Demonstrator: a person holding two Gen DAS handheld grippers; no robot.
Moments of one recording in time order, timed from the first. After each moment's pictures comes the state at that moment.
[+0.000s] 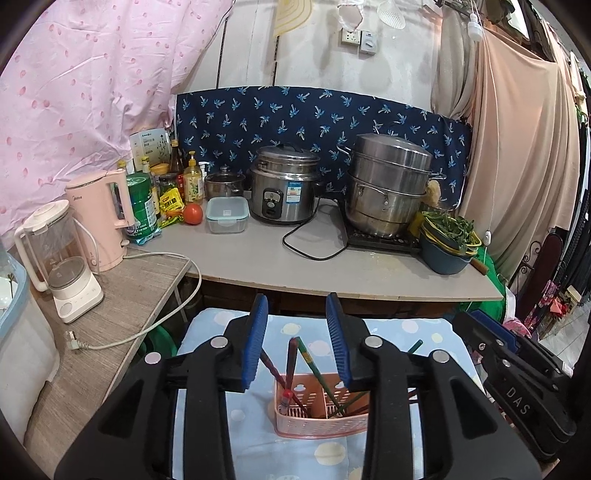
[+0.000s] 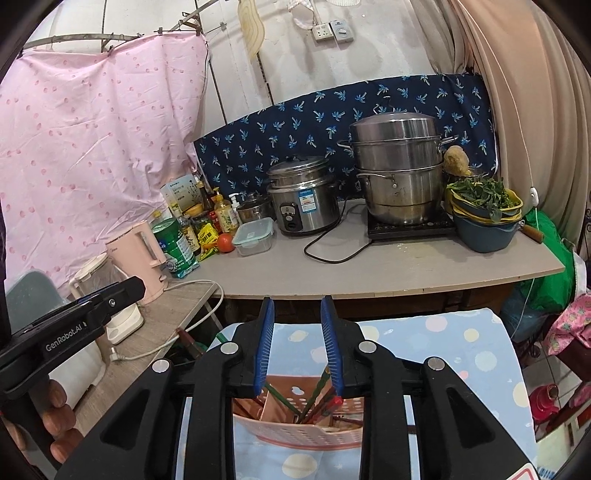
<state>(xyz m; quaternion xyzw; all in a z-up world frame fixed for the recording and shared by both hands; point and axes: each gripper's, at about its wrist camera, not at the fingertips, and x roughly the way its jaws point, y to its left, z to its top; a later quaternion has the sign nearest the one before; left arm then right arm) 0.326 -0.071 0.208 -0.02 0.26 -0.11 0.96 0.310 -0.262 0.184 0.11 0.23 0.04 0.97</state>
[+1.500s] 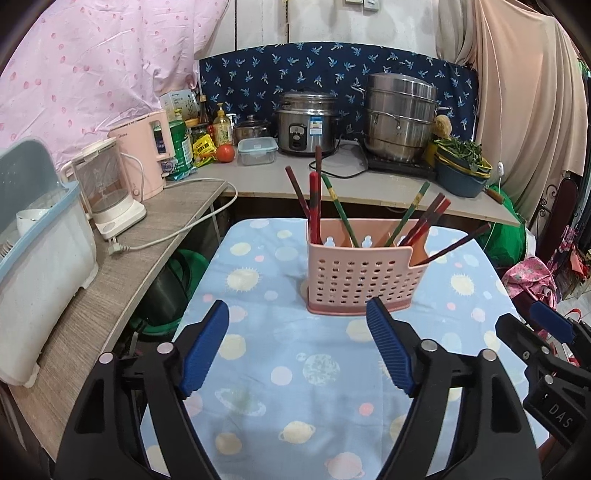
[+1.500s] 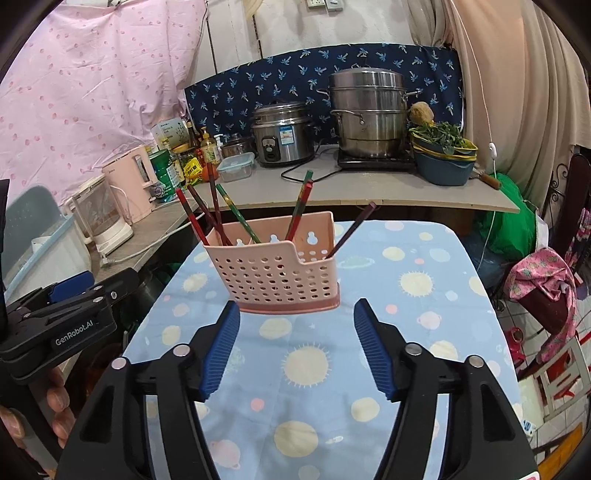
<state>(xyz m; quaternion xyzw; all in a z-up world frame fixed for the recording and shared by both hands) 0.192 -0.053 0.118 0.02 0.33 -0.06 0.94 0.159 -0.243 0.111 0.07 0.32 -0.01 0.95</state>
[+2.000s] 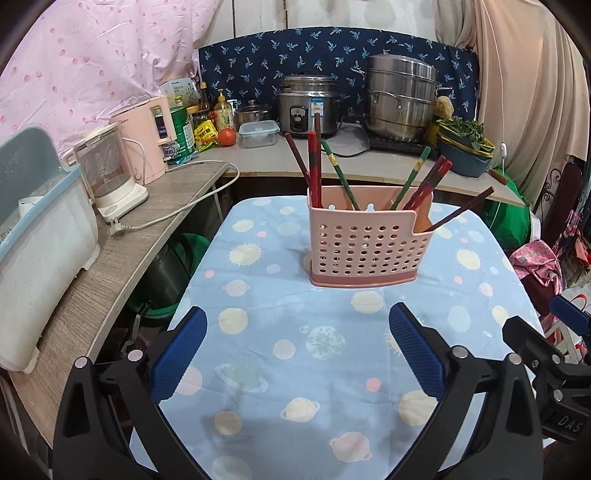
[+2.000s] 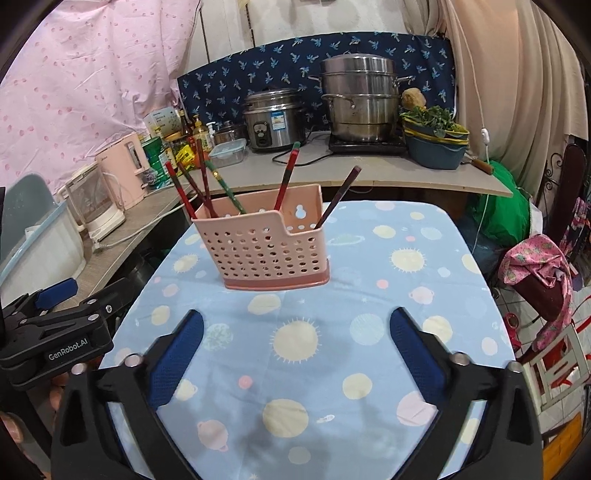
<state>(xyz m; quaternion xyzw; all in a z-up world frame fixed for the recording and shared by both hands) 0.178 -0.054 0.092 0.04 0.35 -0.05 0.94 0.147 -0.247 0.090 0.07 0.34 -0.02 0.94</state>
